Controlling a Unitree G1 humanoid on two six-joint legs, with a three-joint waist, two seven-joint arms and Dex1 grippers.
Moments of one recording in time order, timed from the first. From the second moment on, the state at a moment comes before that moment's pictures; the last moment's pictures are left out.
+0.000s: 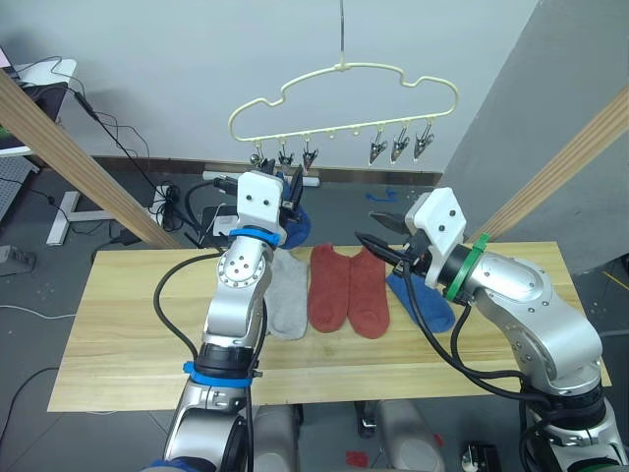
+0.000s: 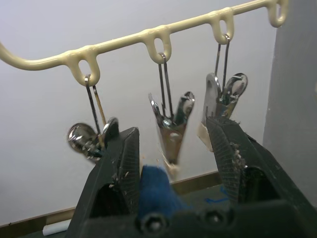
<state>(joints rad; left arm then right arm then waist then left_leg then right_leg) -0.52 0.11 0.01 0.03 -0.07 0.07 -0.10 -0.42 -0.44 0.11 -0.66 0.30 0.81 0.52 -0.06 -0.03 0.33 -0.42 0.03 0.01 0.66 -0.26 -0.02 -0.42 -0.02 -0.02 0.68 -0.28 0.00</state>
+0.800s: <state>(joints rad) -0.60 0.08 0.03 0.12 -0.06 0.01 -0.05 -0.42 -0.45 0.10 -0.66 0.31 0.81 0.50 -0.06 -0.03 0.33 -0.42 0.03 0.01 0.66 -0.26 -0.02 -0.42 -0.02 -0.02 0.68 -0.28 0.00</state>
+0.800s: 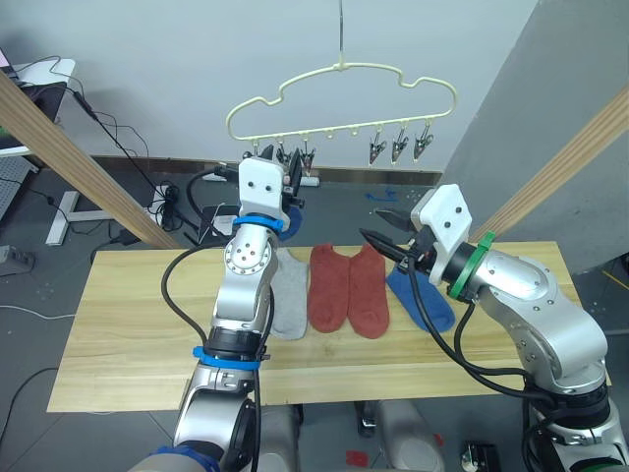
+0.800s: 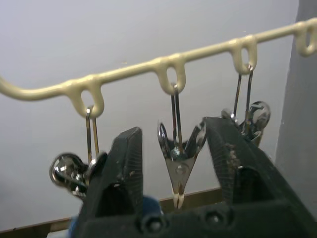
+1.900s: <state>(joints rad) -0.59 0.13 0.04 0.09 -0.12 0.06 -0.20 -0.21 -0.26 0.15 -0.04 0.00 0.50 0.11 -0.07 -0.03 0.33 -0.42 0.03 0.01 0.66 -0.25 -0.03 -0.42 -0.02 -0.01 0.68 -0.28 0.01</state>
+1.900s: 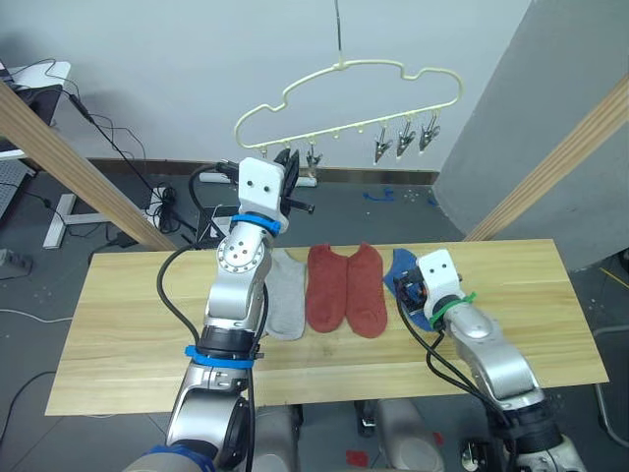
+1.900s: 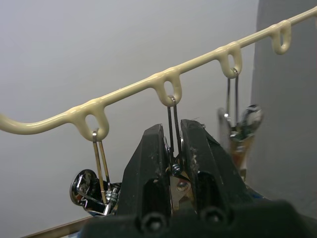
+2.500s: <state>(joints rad) -0.59 0.18 0.10 -0.05 -0.39 0.39 -0.35 -0.29 -0.20 0.10 0.19 0.02 0.34 0.20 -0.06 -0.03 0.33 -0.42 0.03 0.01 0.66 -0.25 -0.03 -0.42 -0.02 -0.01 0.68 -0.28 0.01</state>
